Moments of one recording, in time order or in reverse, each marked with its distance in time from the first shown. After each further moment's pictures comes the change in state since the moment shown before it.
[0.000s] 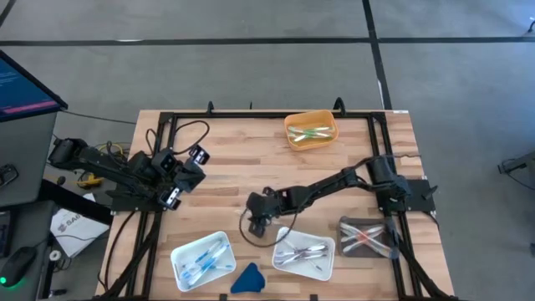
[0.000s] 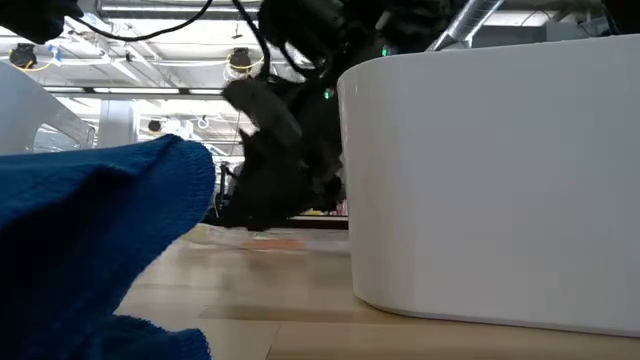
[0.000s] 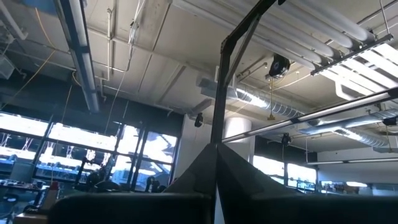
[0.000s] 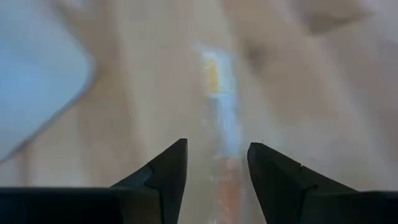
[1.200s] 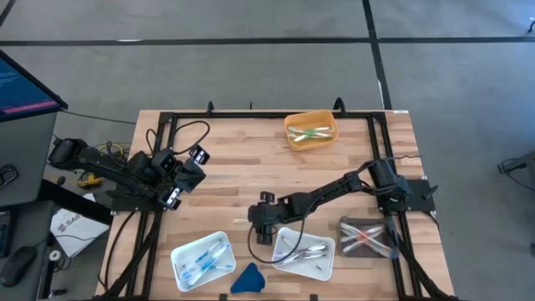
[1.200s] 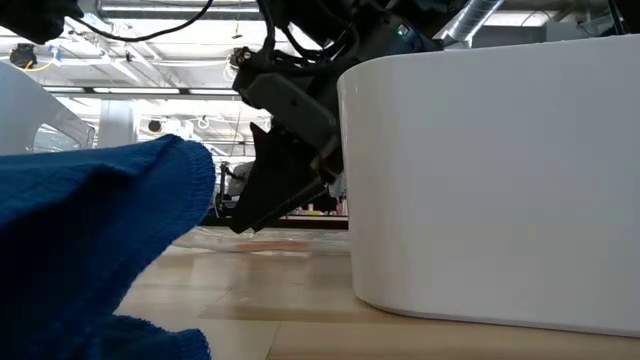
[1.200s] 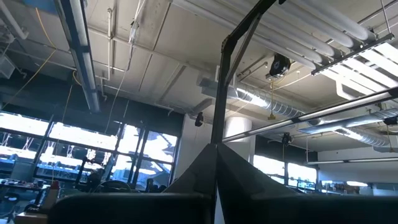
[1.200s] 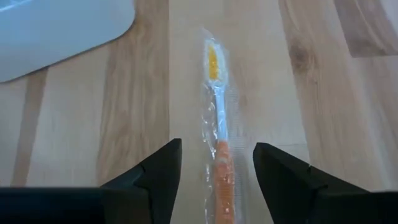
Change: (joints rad) left arm 0.002 0.000 0.000 -0.005 0.000 0.000; right arm 0.058 -0.002 0.017 -0.056 0.047 -0.267
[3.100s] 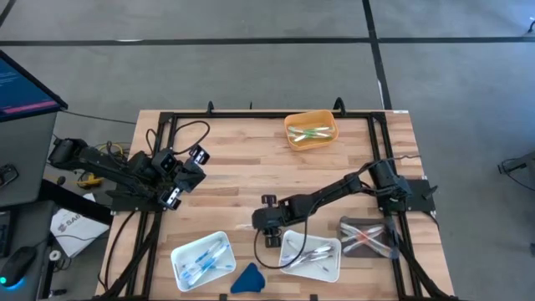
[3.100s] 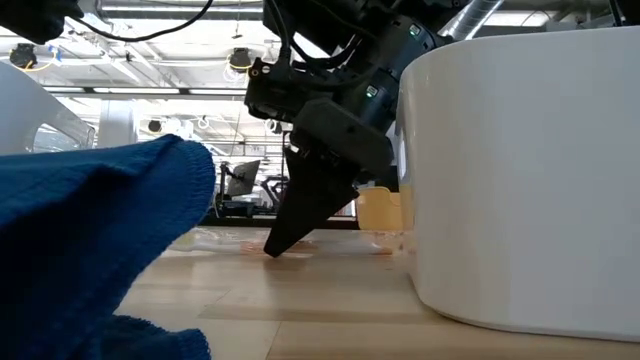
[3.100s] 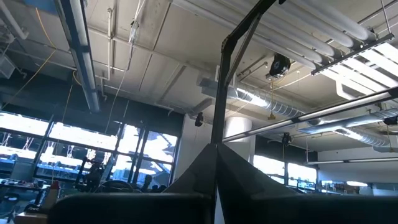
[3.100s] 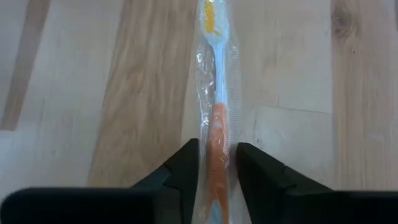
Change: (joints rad) left arm 0.000 0.000 0.000 0.000 0.000 0.000; right arm 0.013 0.000 0.000 -0.113 -0.038 -0.146
